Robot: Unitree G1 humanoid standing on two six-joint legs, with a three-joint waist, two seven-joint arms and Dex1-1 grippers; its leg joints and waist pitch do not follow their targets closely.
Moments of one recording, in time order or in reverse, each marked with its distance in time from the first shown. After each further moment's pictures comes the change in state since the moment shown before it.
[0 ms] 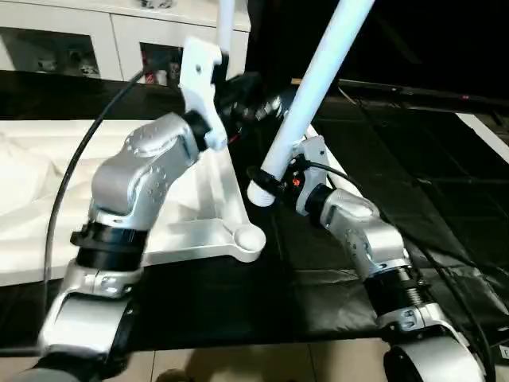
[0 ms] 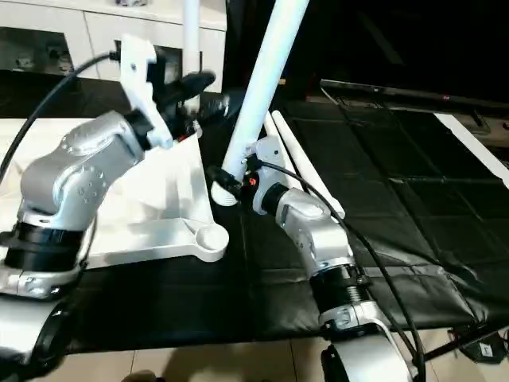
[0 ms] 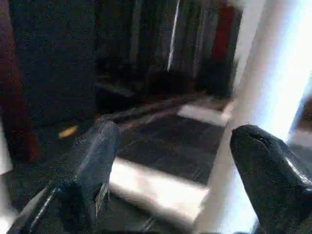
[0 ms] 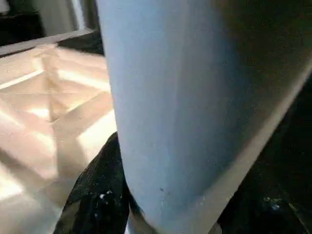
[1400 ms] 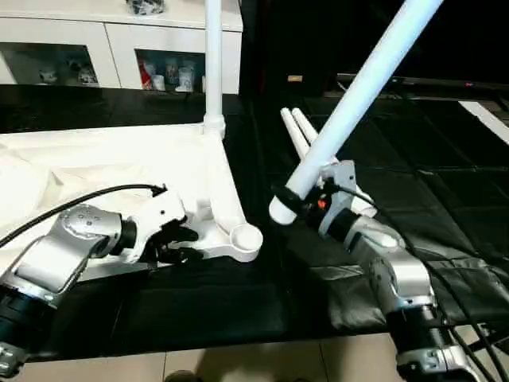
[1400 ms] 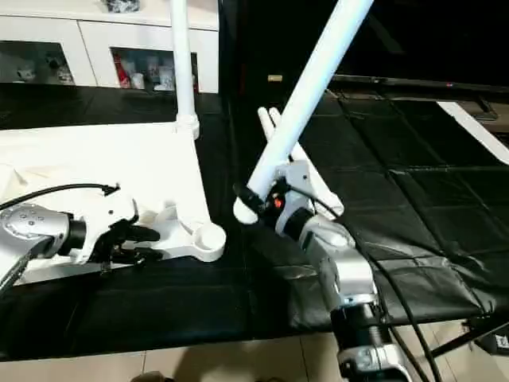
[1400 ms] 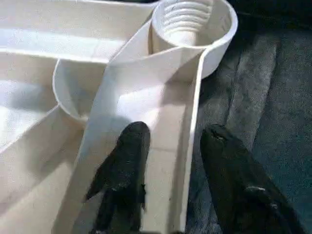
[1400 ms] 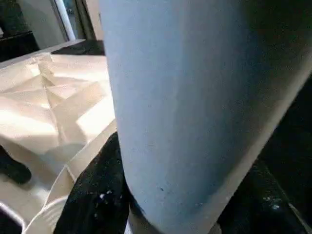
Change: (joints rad) left arm 0.324 0.398 -0.247 -0.001 0.191 -0.016 -0.520; right arm 0.224 -0.048 -0.024 -0.183 0.047 0.053 0.058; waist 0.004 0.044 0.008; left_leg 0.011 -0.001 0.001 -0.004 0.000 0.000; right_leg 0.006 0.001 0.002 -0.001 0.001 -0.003
